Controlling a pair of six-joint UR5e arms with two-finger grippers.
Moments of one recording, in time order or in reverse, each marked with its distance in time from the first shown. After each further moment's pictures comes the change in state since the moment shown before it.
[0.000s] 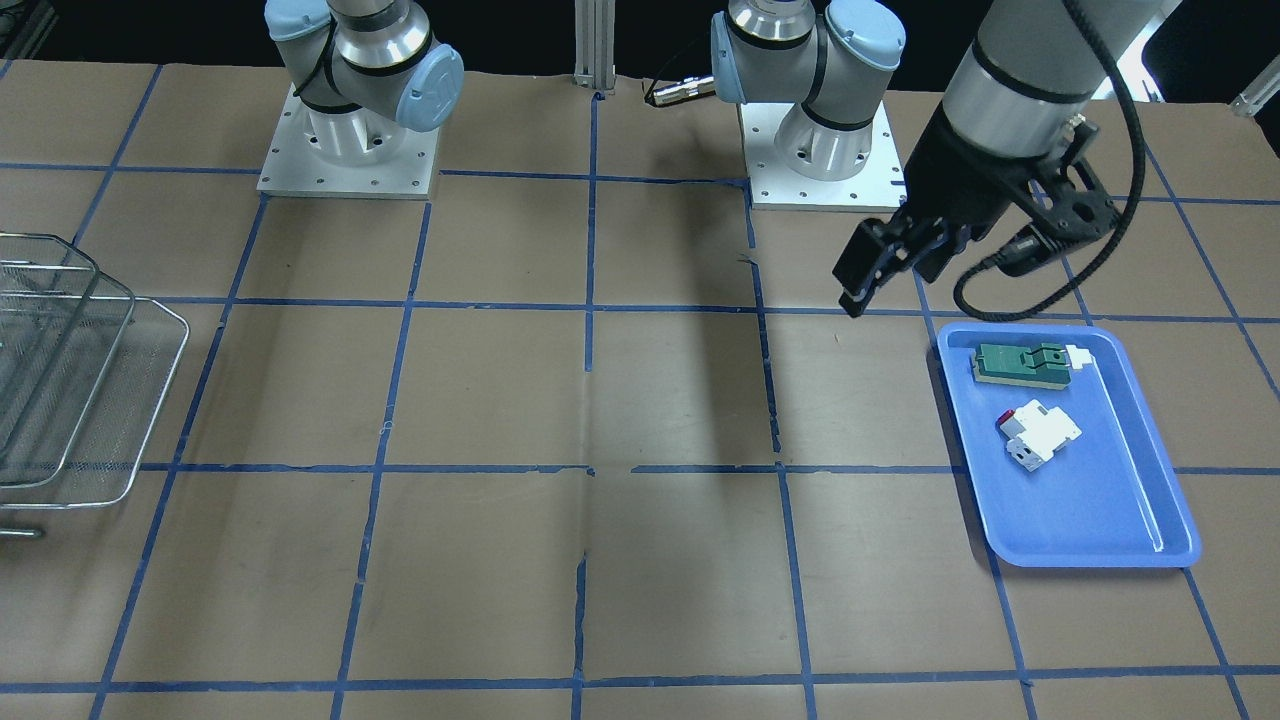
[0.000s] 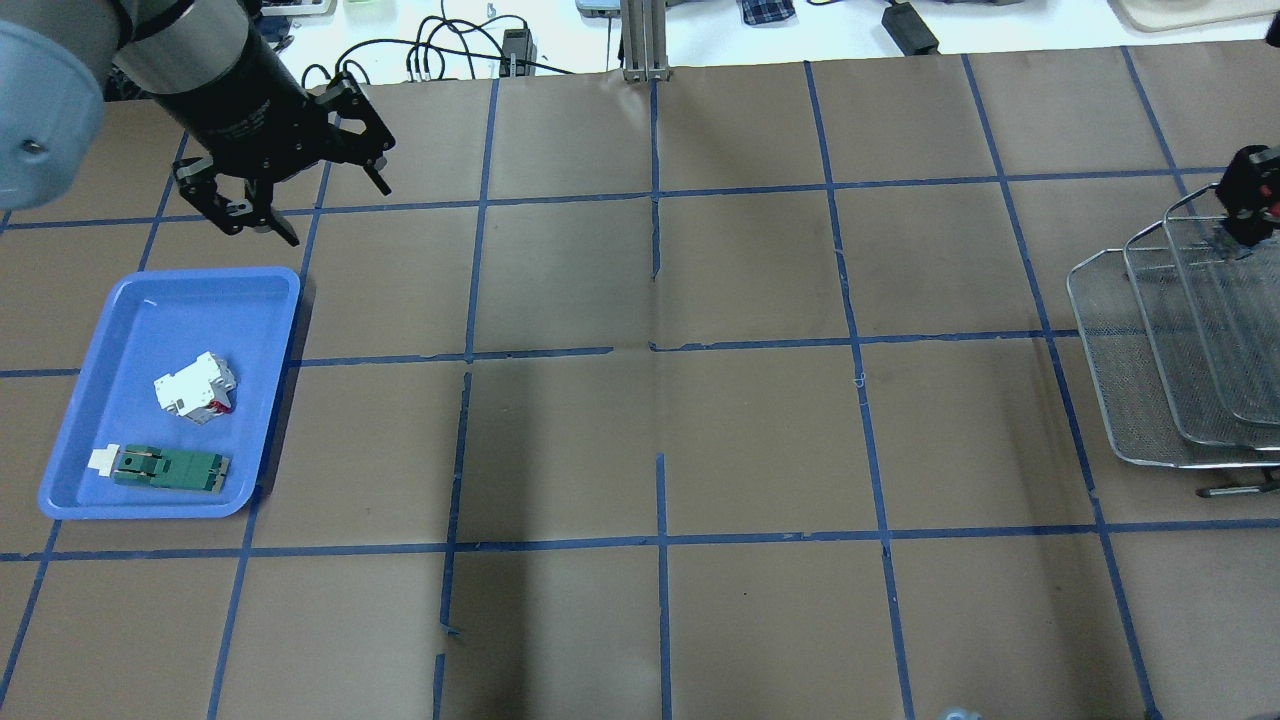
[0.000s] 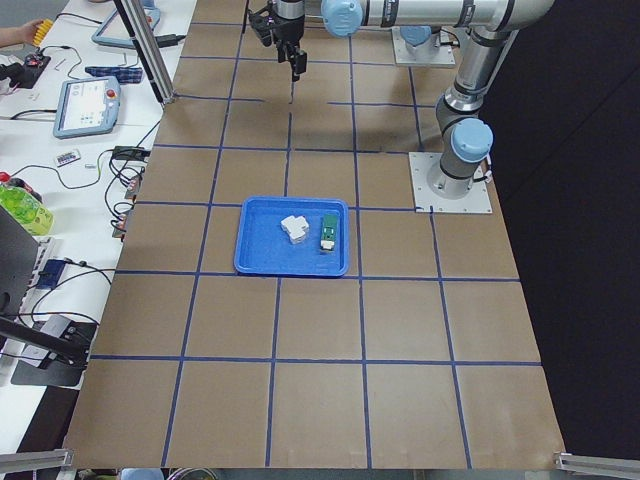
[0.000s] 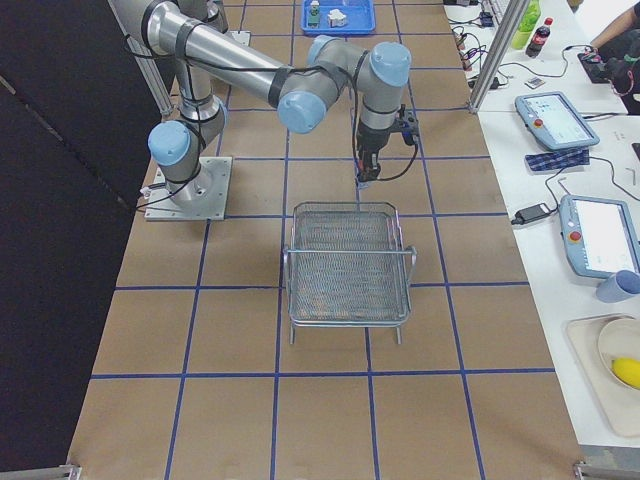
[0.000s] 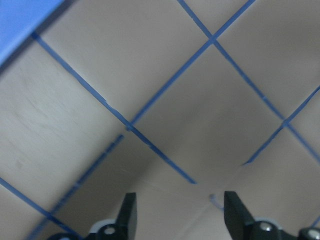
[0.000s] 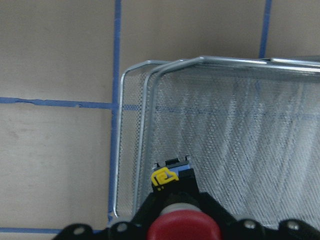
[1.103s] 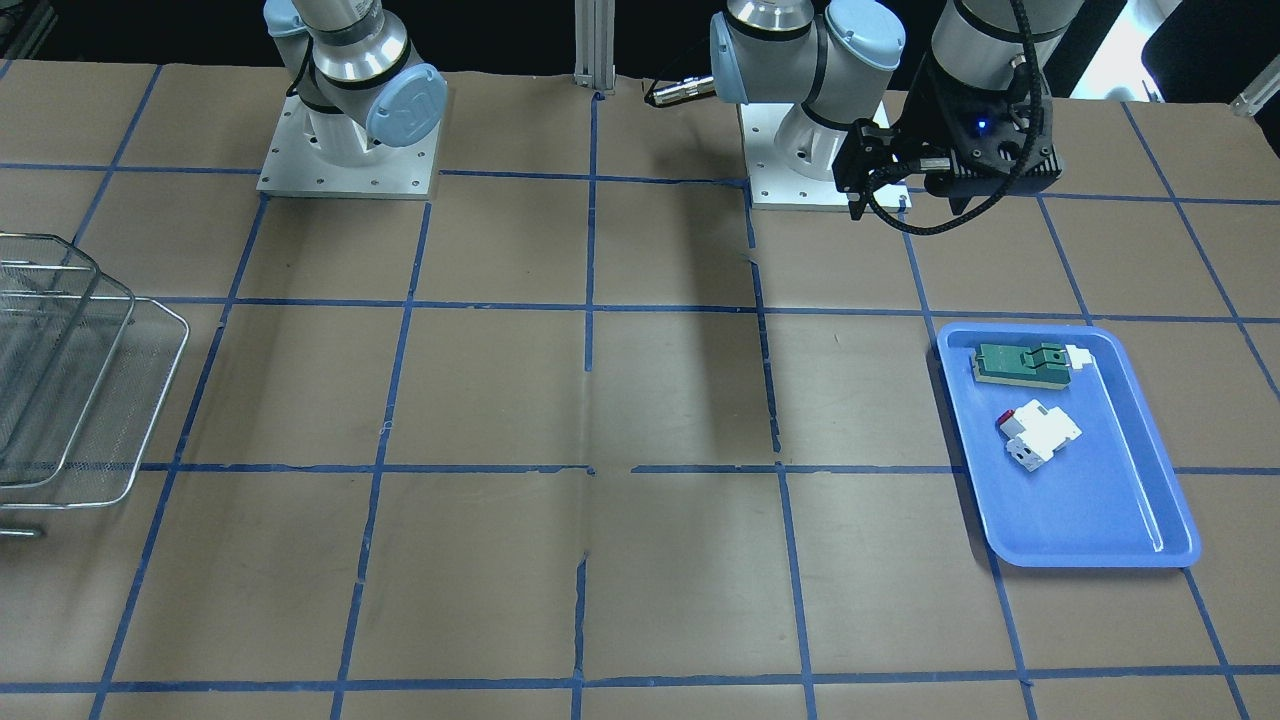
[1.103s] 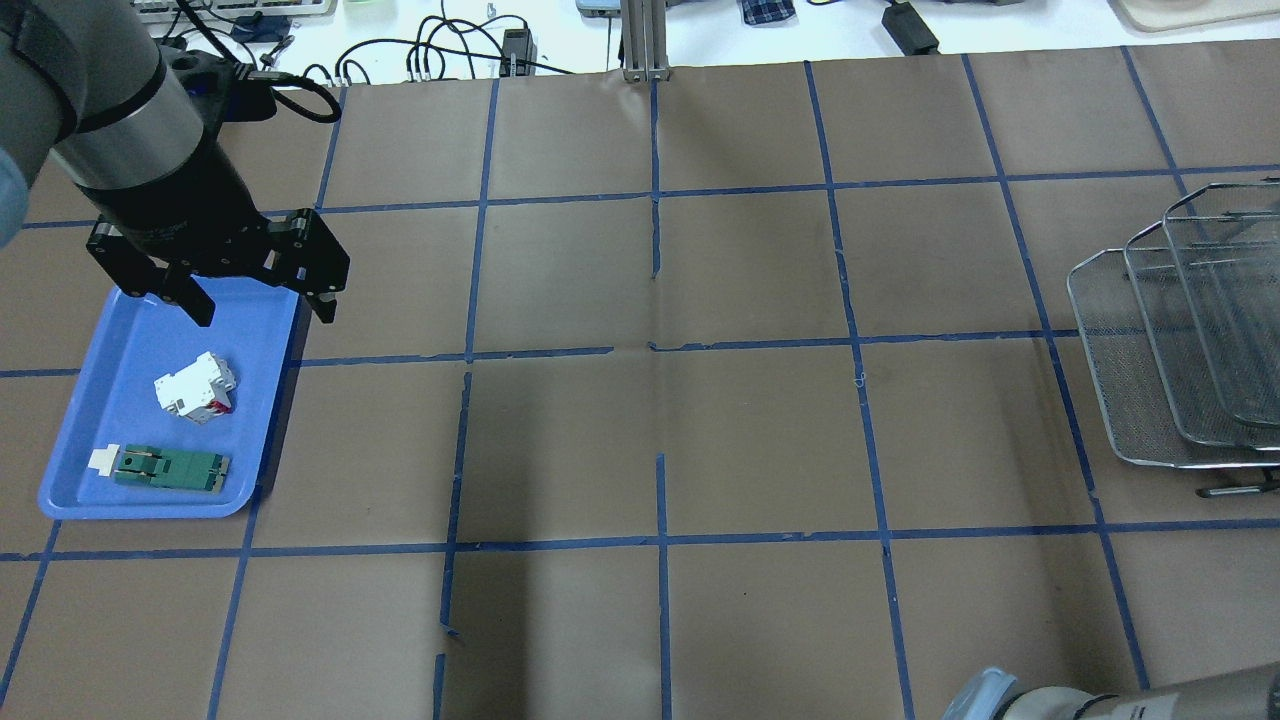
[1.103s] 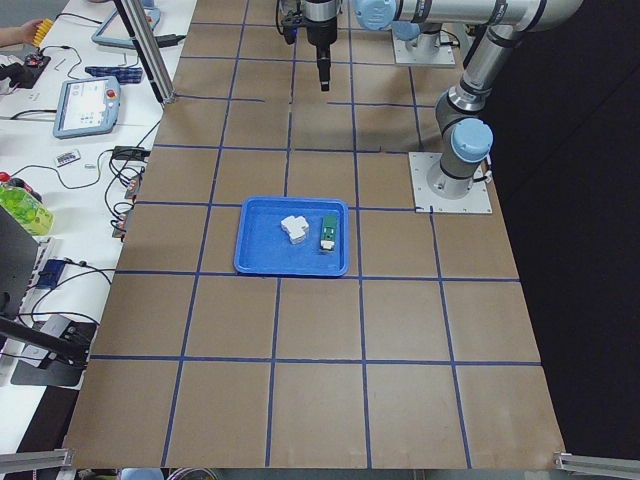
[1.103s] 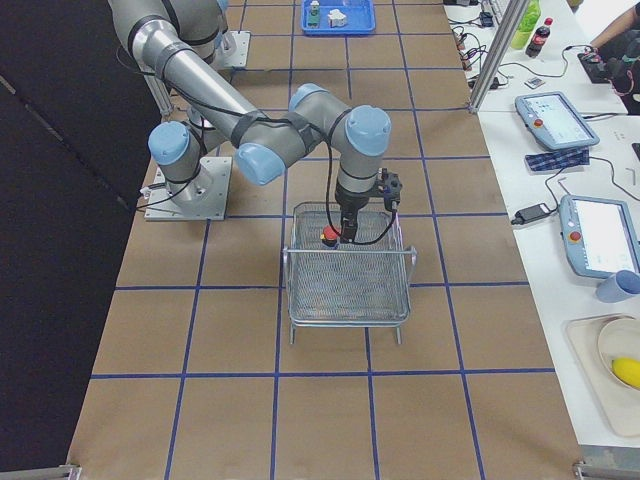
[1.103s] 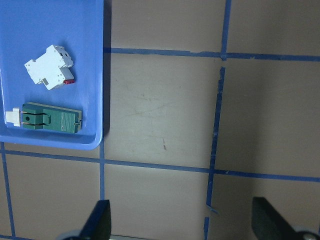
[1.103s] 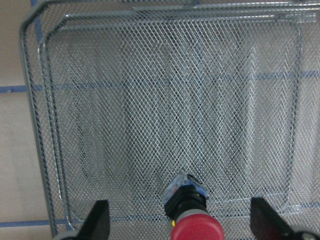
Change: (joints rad) left arm 0.003 0.113 -0.101 -0.124 0.105 0.400; right arm -0.159 0.021 -0.008 0.005 0.021 -0.072
